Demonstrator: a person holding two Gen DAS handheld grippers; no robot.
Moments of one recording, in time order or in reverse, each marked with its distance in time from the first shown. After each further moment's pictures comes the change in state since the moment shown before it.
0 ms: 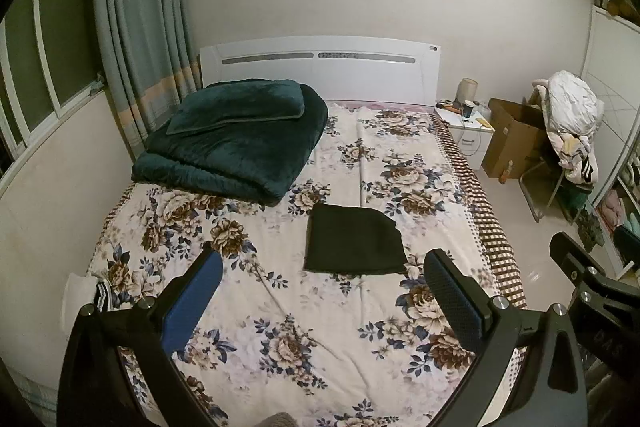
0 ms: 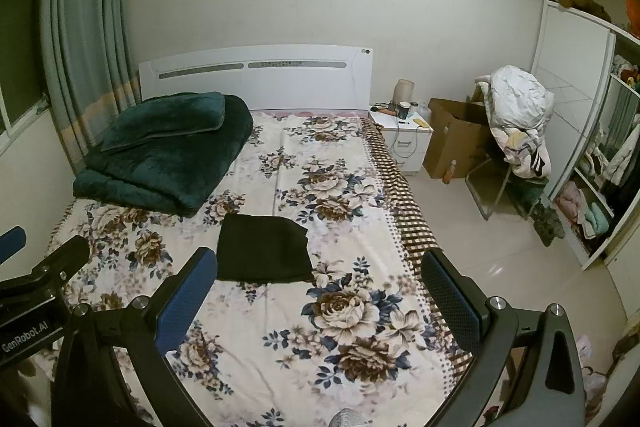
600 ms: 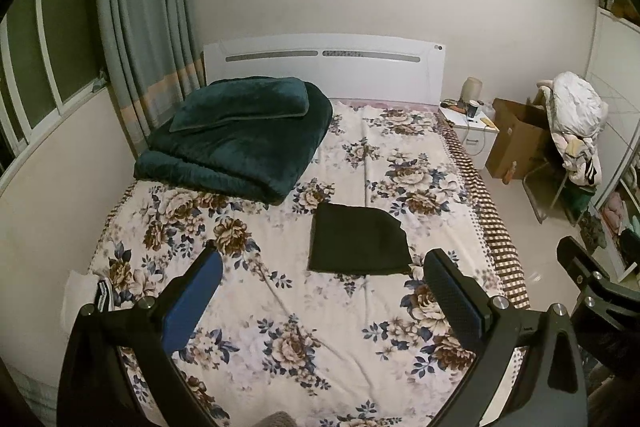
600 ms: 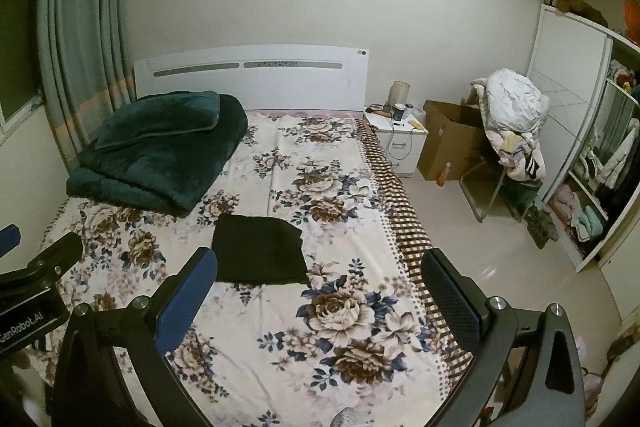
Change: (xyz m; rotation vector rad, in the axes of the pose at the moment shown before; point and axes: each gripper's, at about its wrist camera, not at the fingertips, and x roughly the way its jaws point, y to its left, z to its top) left arm 0.008 0.006 -0.002 -0.003 0.004 0.008; right arm 0.004 0.002 0.001 -0.012 -0.002 -0.018
